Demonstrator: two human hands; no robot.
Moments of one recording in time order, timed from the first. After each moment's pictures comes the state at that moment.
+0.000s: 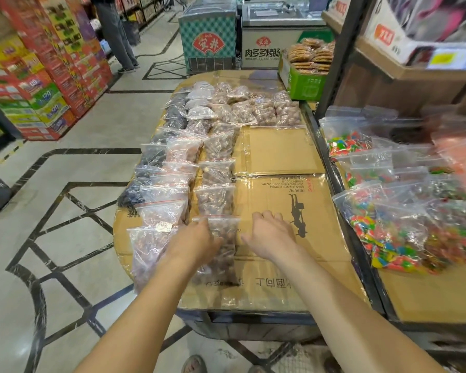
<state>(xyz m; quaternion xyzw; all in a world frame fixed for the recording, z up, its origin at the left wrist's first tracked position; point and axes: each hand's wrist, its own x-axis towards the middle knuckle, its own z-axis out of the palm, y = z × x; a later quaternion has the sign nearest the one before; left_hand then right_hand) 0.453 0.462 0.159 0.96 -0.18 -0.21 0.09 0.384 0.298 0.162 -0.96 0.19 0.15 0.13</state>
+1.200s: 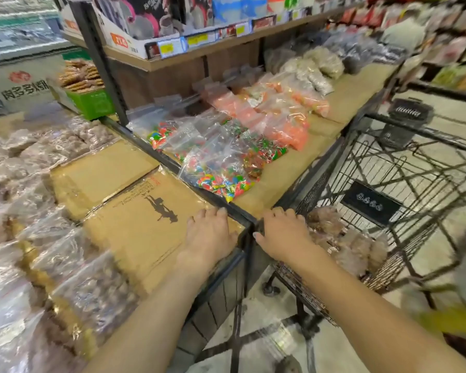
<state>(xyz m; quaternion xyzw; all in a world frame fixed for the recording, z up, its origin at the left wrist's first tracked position) 0.271 0.320 0.183 0.76 -0.64 -0.10 -0.02 0.106 0.275 0.179 -0.81 0.57 0.10 0.09</state>
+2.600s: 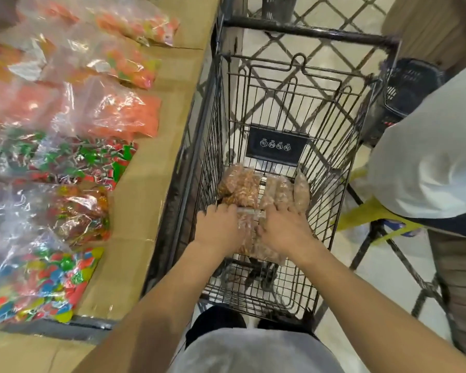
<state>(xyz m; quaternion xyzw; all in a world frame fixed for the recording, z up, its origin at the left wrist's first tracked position) -0.005 0.010 0.041 0.50 -0.82 -0.18 -0.21 -0.149 0.064 0.049 -0.55 0.77 0.12 0.29</state>
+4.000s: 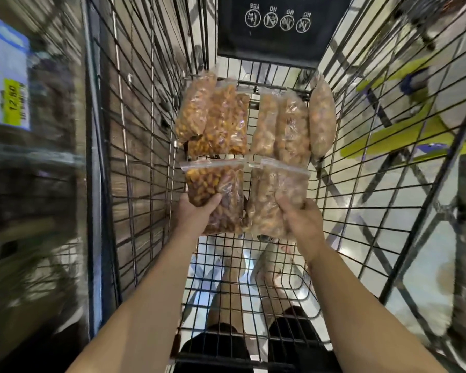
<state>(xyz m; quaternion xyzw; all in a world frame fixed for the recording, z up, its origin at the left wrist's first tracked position) -0.012 -0.026 -0.273 0.75 -0.38 -0.54 -0.02 -0.206 0.094 -0.284 0.07 0.82 -0.31 0.48</state>
